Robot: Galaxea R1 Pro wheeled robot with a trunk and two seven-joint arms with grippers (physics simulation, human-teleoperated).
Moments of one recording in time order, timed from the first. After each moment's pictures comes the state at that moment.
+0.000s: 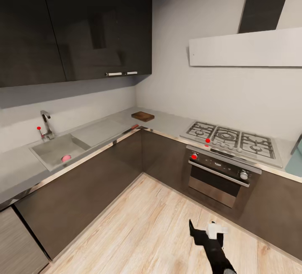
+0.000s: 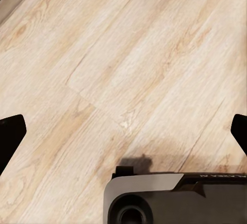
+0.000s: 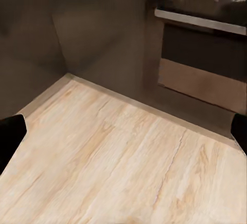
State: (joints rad) left arm 0.00 0.02 0.01 -0.41 0.01 -0.28 0.00; right arm -0.04 0.07 0.00 -1.19 0.01 -0.05 -0.07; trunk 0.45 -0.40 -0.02
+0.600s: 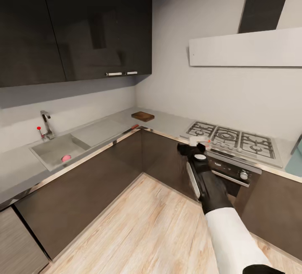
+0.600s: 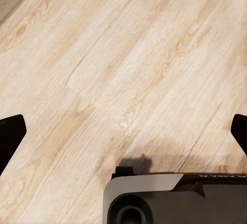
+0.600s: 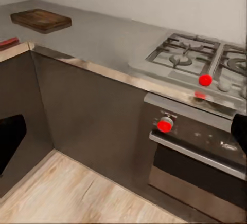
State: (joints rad) left arm 0.00 0.02 0.01 -0.41 0.01 -0.28 0.00; right arm -0.77 0.17 0.01 -1.11 0.14 0.47 -0.21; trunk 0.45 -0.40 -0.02
